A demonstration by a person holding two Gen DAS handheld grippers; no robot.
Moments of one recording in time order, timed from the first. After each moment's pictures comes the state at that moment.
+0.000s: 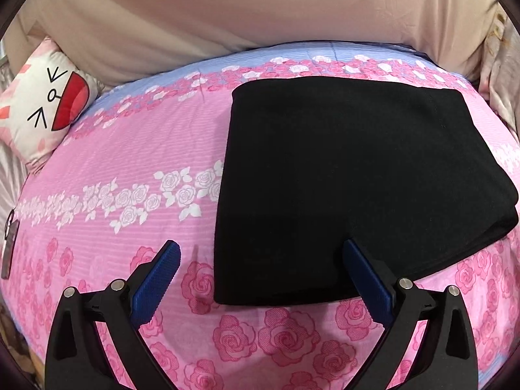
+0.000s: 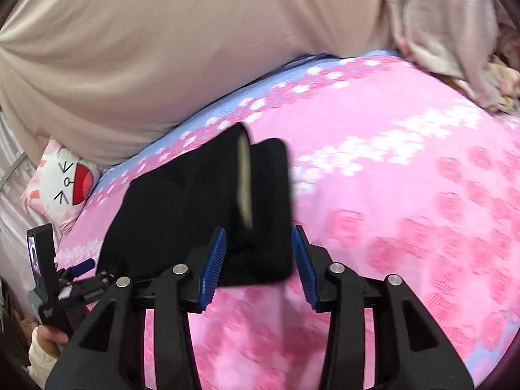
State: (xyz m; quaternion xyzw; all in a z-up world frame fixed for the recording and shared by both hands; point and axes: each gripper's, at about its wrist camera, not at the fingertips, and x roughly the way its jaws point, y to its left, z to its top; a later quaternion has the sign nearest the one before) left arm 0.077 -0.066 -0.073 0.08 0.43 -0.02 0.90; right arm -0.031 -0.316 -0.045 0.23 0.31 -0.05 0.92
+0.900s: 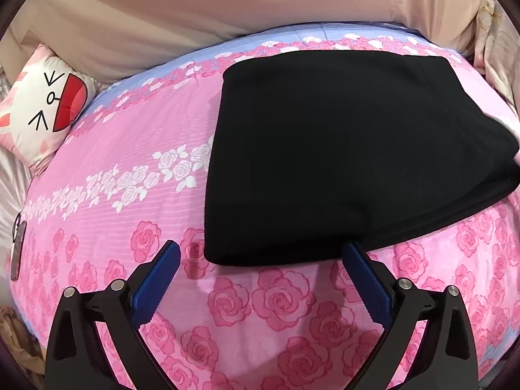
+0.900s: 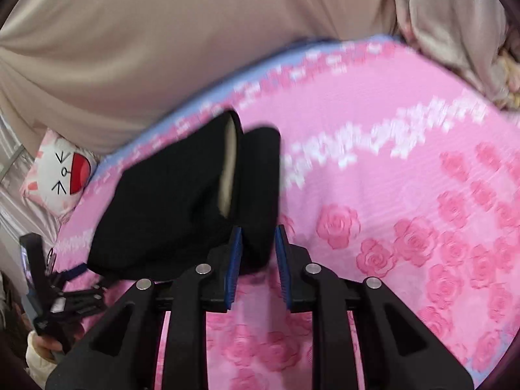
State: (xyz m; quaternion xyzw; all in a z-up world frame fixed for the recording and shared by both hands) left arm 0.057 -0.076 -0.081 0.12 0.45 -0.02 0.88; right arm -0.022 -0.312 -0.035 0.20 0.33 -0.02 0.92
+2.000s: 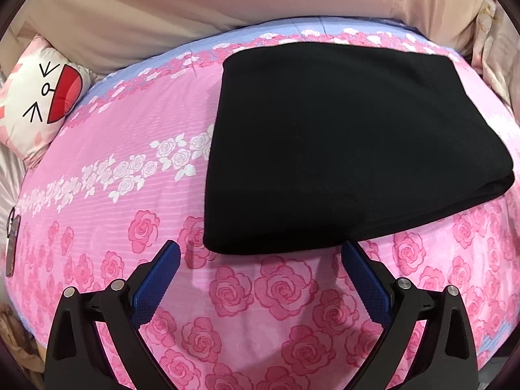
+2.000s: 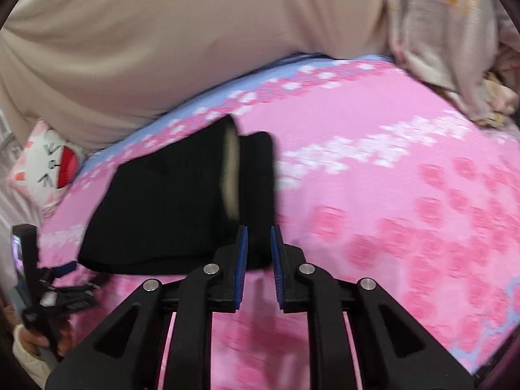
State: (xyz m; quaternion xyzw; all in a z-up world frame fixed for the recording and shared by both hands) left arm 0.056 -0.063 -0.082 0.10 0.47 -0.04 0.88; right arm -0.037 -0.312 -0.043 0.17 0.35 -0.09 0.92
